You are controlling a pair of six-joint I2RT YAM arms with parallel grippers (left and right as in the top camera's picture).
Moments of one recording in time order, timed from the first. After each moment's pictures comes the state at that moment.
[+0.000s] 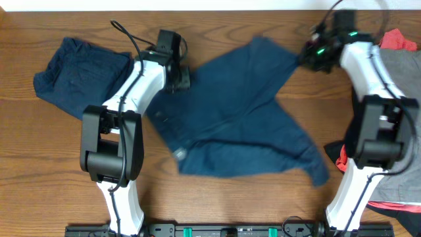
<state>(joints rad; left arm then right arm) -0.21 2.05 1.54 -0.71 0.08 -0.32 -0.09 2.17 1.81 -0.81 -0.38 0.27</state>
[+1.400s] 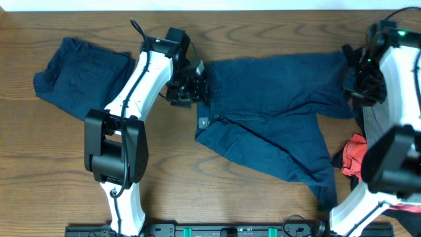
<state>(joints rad) -0.28 2.05 1.70 -1.24 0.44 -0.12 -0.20 1.91 1.76 -1.41 0.09 0.29</state>
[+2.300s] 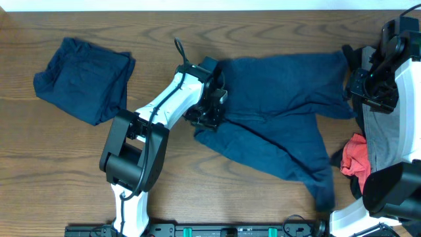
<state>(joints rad) -0.47 2.05 1.50 -1.09 0.30 -0.08 -0.20 1.76 1.76 -1.52 0.03 0.26</state>
